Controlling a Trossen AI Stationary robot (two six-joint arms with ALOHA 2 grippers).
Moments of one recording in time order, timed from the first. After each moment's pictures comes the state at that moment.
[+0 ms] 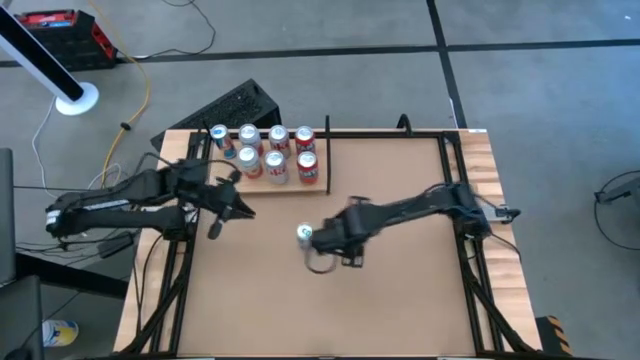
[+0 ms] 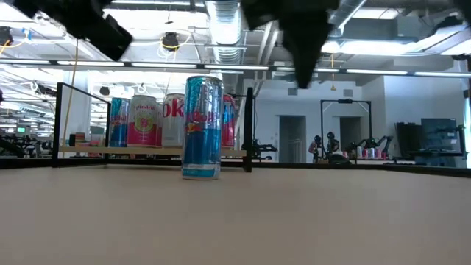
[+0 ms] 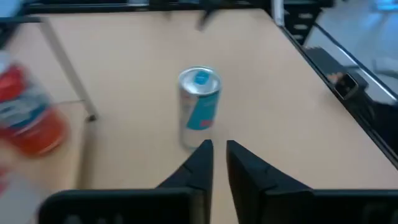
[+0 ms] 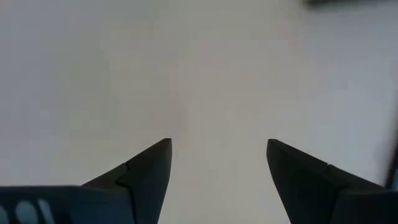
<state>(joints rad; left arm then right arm) 0.25 0.65 0.62 -0.41 0.39 0.11 0.23 2.07 1.97 -1.55 0.28 0.38</state>
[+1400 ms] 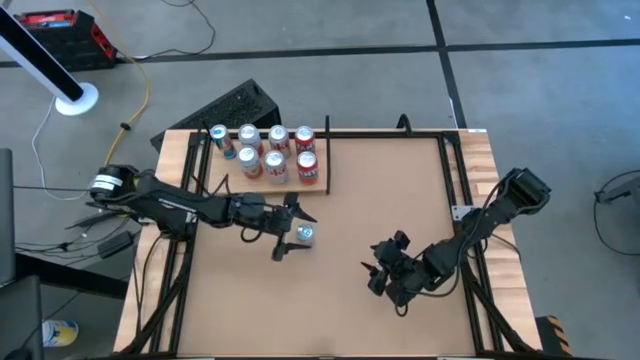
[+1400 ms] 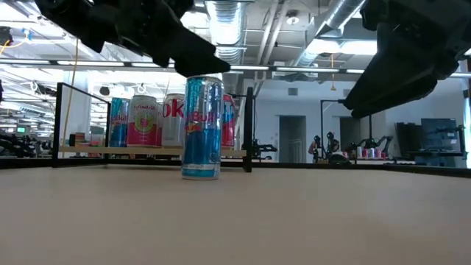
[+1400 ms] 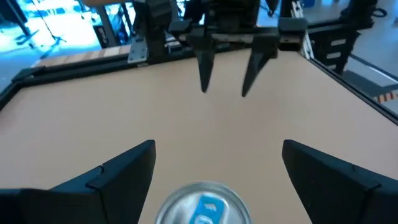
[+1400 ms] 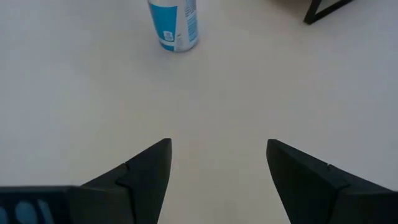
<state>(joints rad) -0.06 1.40 0.61 0.58 0.07 0.12 0.64 1.56 0.86 -0.37 0.79 1.02</state>
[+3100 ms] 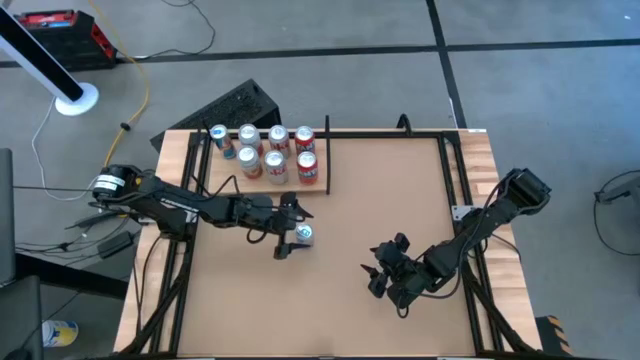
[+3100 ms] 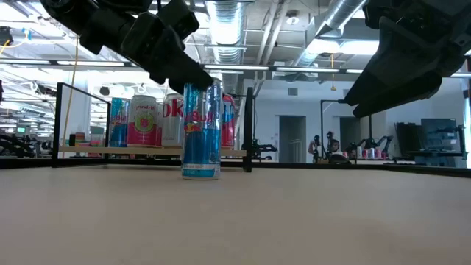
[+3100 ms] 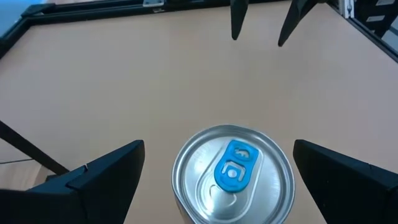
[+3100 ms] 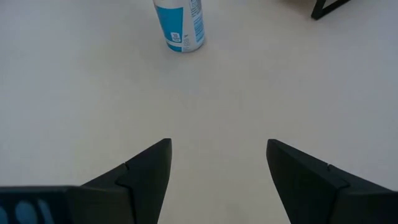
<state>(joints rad) -0.06 1.43 0.64 0.41 -0.02 0.06 0.66 1.56 0.86 -0.35 0.79 1.06</state>
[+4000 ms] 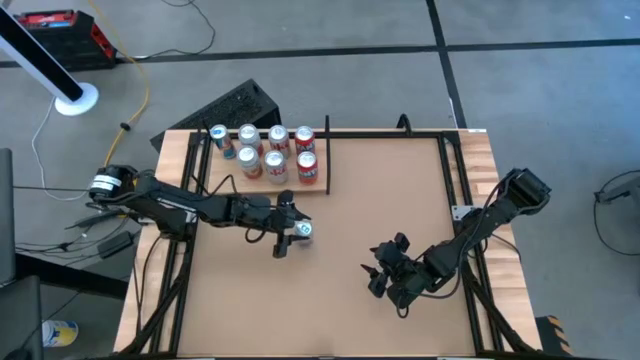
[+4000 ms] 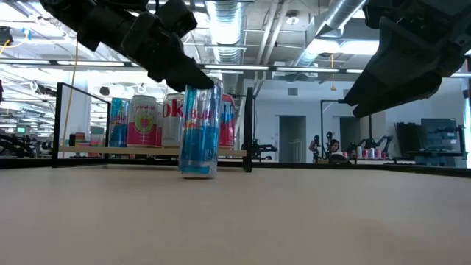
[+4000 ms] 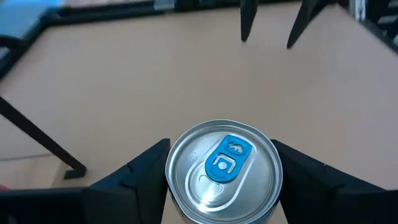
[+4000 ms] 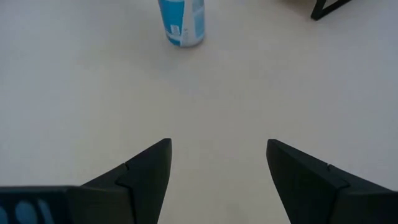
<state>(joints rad) -0.05 1.39 0.64 0.38 -0.06 0.06 0.66 1.56 0.86 -0.35 0.79 1.05</state>
